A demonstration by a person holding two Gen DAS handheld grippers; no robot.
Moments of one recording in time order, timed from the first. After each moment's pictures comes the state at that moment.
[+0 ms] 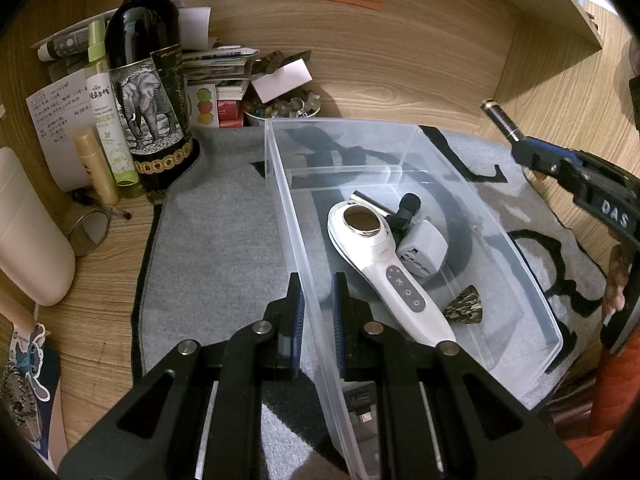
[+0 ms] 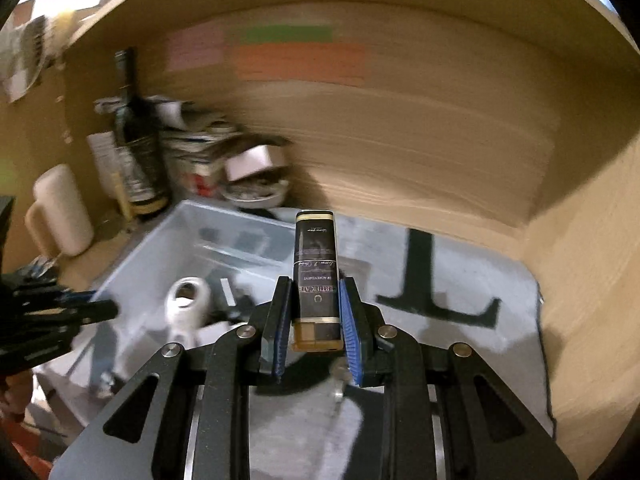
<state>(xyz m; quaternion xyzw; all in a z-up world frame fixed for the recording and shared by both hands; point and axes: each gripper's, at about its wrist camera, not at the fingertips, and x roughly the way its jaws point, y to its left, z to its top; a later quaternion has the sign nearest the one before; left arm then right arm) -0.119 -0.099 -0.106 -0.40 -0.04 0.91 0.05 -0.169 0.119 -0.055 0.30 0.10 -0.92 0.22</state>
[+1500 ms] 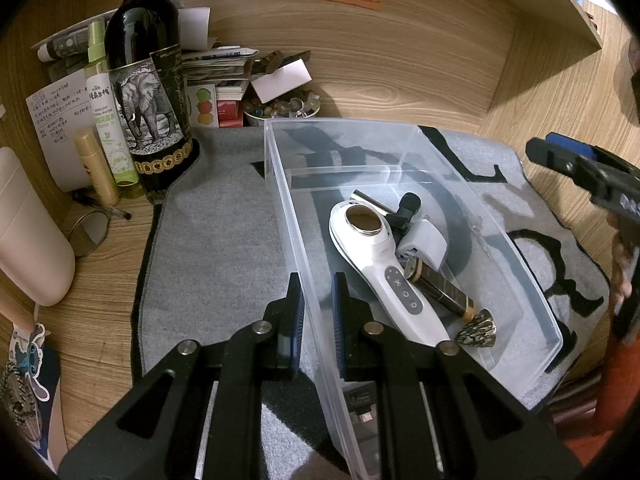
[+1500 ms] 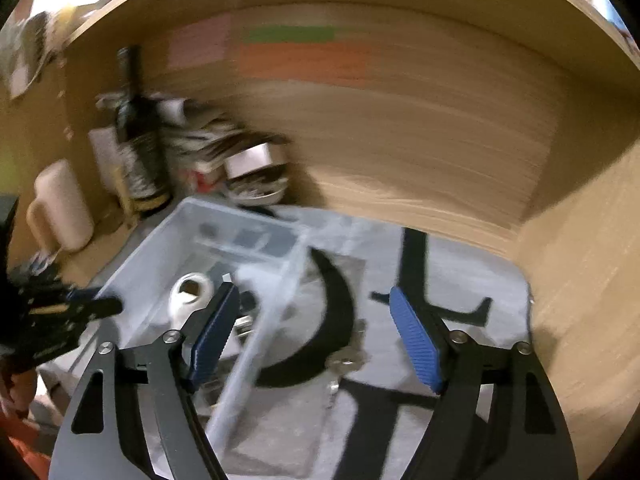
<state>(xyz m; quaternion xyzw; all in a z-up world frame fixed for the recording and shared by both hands) -0.118 -0.099 -0.106 -0.40 -0.04 0.91 0.05 -0.172 0.134 -0.043 0.31 0.10 -0.93 0.19</state>
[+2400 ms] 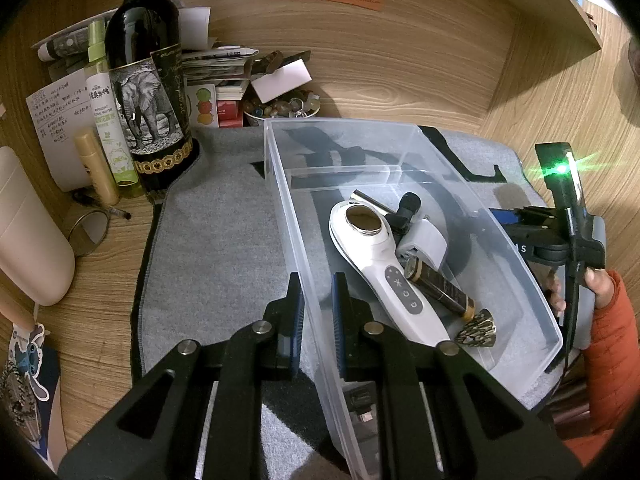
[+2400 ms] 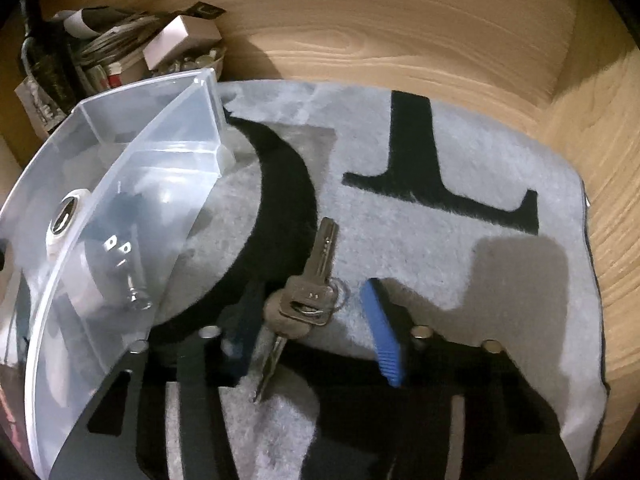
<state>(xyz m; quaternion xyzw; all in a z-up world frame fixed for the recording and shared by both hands) -0.118 -0.099 -0.106 -0.40 -0.04 0.91 0.05 -0.229 0.157 -0.150 0.45 0.09 -0.87 0.16</state>
